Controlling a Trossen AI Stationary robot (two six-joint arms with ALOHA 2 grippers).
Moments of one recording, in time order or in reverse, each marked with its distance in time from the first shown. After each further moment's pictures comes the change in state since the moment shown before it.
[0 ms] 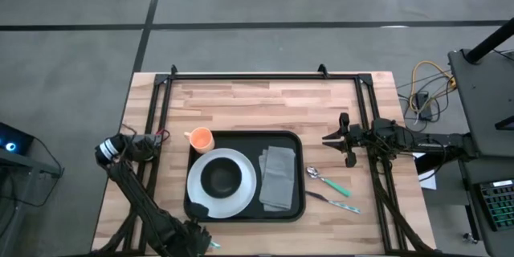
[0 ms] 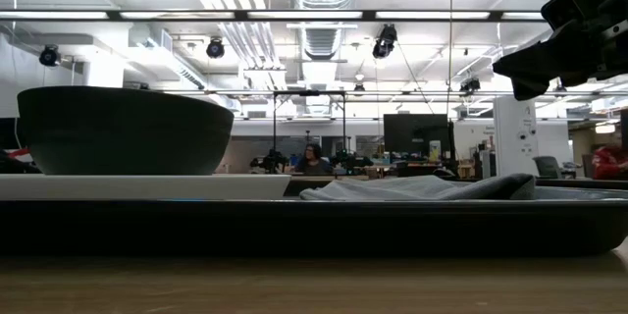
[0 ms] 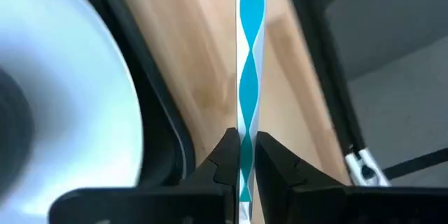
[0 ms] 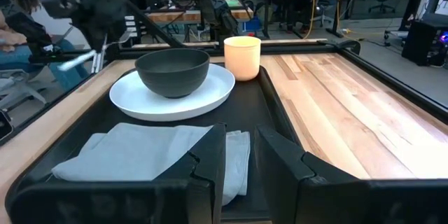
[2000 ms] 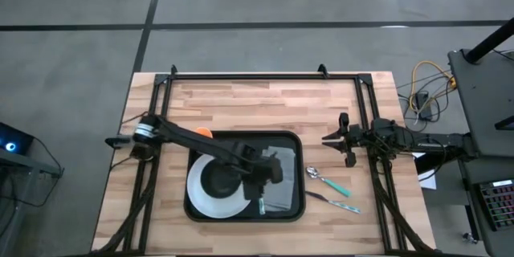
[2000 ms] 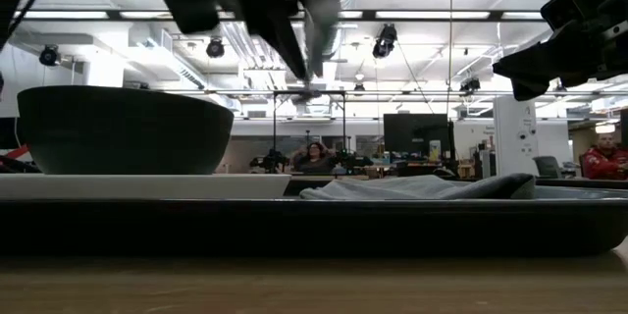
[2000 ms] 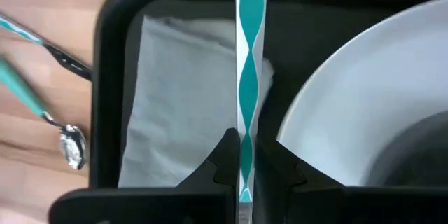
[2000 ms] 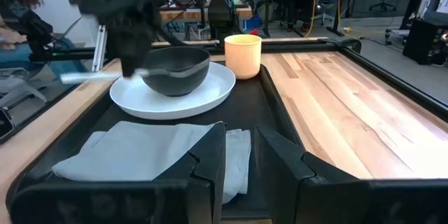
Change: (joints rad) left arm 0.692 0.122 0.207 0.154 0.200 1.738; right arm 0.000 0.003 0.000 0.001 0.000 0.000
